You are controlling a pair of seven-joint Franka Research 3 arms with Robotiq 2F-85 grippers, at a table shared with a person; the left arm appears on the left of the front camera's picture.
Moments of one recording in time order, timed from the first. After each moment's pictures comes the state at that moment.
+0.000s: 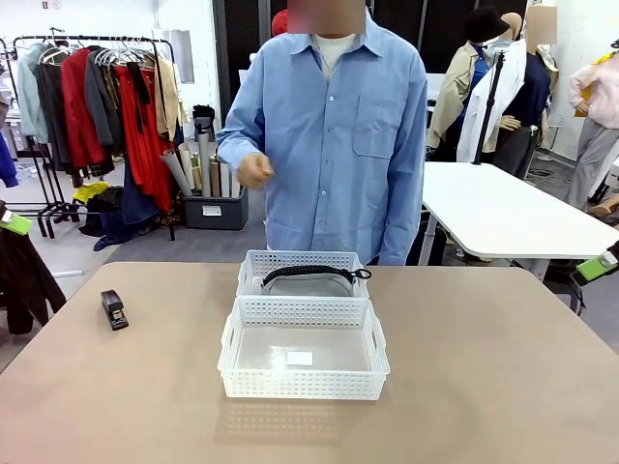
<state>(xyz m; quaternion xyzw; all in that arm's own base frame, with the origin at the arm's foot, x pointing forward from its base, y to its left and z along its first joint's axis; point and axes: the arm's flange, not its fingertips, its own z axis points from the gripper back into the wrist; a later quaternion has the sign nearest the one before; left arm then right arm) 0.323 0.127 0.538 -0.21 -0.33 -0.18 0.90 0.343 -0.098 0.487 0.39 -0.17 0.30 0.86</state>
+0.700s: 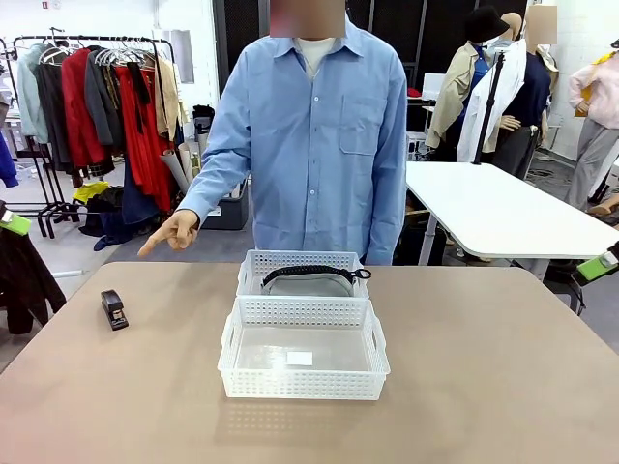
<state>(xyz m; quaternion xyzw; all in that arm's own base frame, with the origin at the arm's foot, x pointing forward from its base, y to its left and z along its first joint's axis) 0.323 0.127 0.538 -0.21 -0.33 -0.18 0.90 0.343 -0.098 0.487 0.39 -0.17 0.30 0.86</state>
